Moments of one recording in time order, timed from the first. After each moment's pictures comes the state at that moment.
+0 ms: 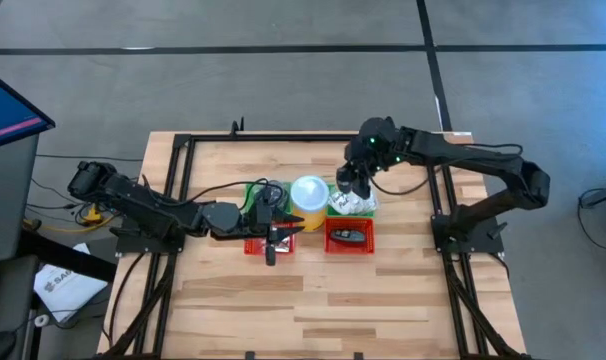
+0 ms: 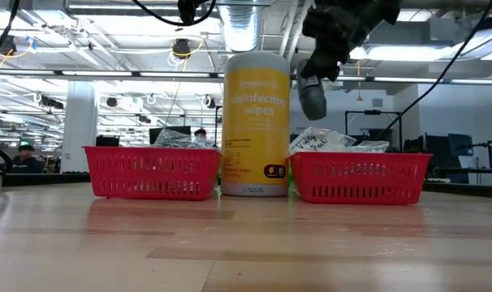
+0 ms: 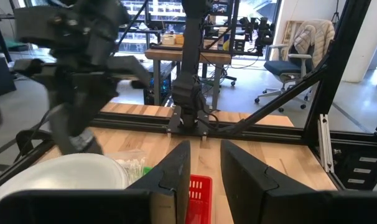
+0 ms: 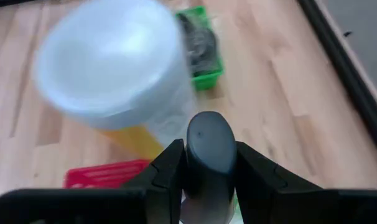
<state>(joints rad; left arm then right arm) -0.27 1.34 0.82 0.43 -0.40 -0.06 -0.40 1.38 1.17 -0.59 -0.26 -0.13</state>
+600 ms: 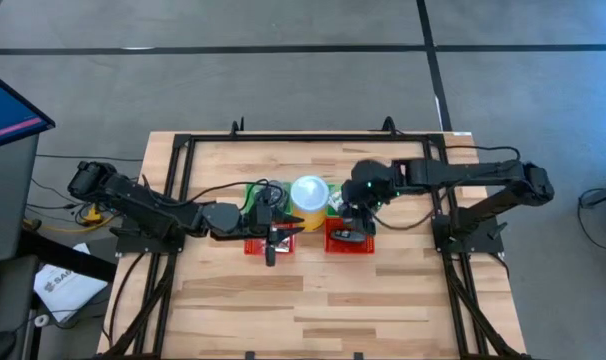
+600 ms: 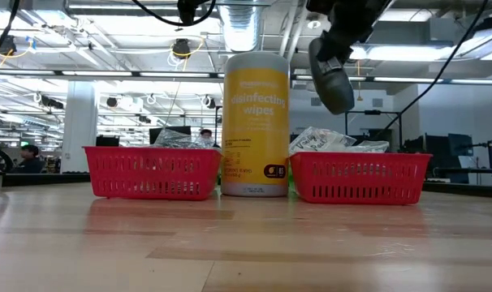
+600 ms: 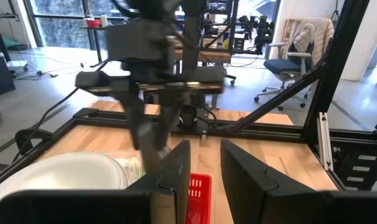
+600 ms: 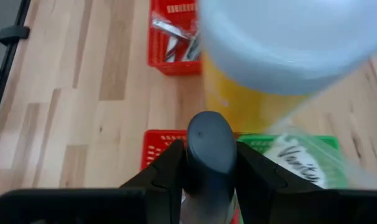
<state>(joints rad) -0.27 1.34 0.82 0.42 -0.40 -0.06 -0.09 1.36 1.16 -0.70 -0.14 -0.02</state>
